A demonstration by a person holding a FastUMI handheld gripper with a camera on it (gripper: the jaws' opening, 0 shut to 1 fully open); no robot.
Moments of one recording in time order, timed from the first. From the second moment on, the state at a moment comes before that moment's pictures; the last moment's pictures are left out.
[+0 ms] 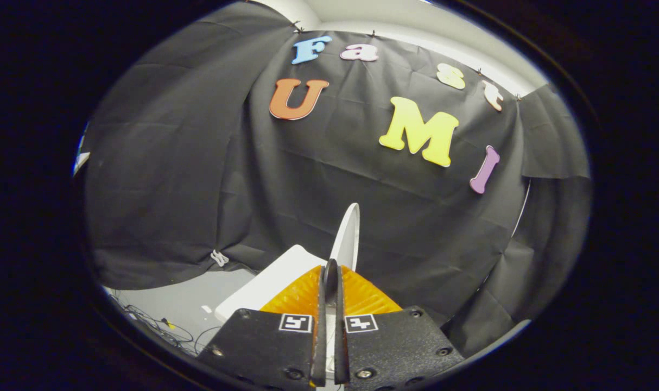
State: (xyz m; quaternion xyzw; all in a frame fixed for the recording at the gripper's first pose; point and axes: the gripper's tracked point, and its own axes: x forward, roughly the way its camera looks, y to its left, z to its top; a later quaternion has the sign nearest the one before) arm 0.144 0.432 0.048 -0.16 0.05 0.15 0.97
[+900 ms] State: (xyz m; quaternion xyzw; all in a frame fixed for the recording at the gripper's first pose) arm 0.065 0.216 0.126 0.01 -0.09 0.14 0.99
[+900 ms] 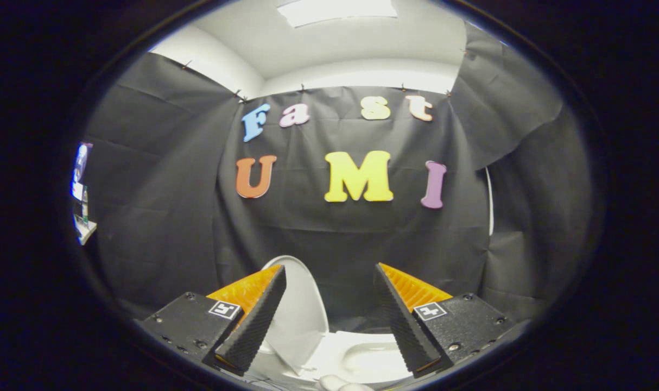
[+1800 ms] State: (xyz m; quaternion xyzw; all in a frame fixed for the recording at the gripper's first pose) arm 0.080 0.055 -0.066 0.05 -0.01 0.03 1.00
